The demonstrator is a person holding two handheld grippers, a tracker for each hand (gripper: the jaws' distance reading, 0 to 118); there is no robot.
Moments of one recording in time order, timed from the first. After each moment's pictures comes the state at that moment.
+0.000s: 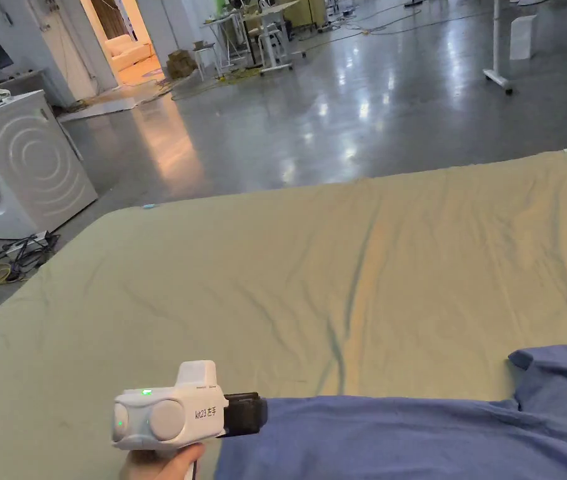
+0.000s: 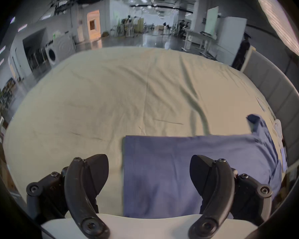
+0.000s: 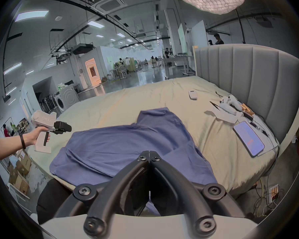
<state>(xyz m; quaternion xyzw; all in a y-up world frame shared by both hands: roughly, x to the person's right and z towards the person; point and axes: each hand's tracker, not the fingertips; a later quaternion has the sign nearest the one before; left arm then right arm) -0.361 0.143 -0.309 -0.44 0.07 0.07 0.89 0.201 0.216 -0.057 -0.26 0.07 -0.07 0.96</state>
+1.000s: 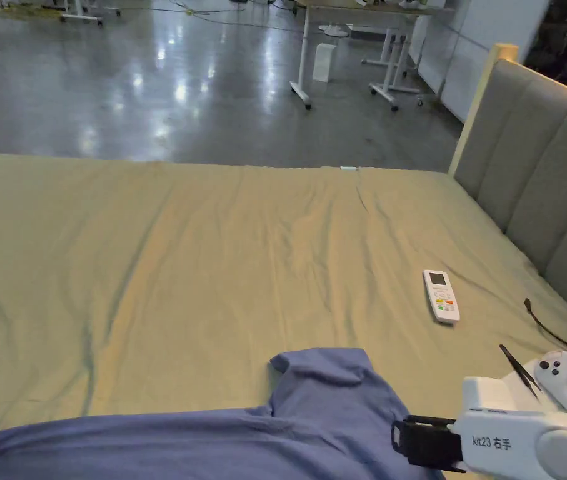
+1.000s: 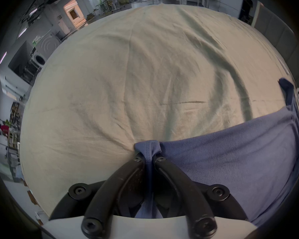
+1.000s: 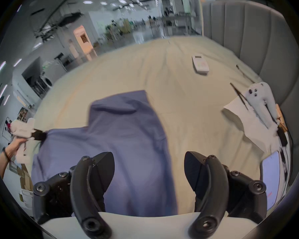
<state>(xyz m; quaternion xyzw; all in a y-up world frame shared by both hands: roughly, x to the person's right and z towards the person) -0.317 0.096 -0.381 -0.58 0.06 -0.06 0.81 0.269 0.151 -0.360 -0.47 0.08 -0.06 0.88</state>
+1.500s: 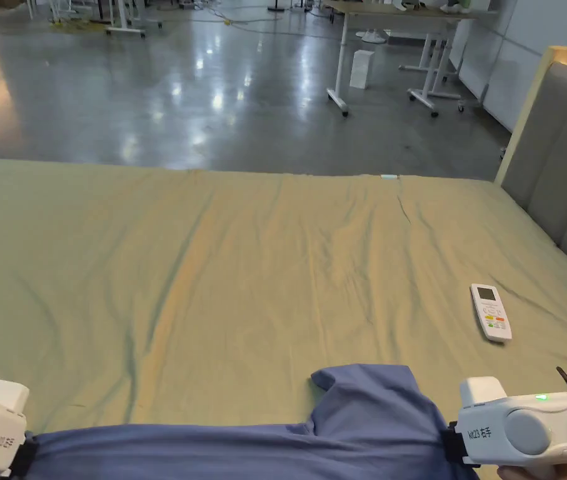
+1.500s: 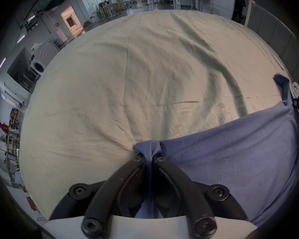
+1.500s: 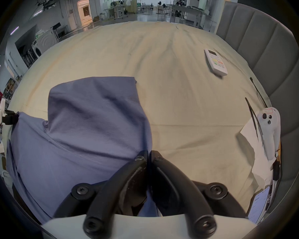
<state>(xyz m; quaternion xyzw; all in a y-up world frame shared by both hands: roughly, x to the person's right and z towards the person) -0.322 0.099 -0.365 -0.55 0.04 -0.06 0.83 0.242 0.110 -0.406 -0.50 0.06 0.06 0.86</state>
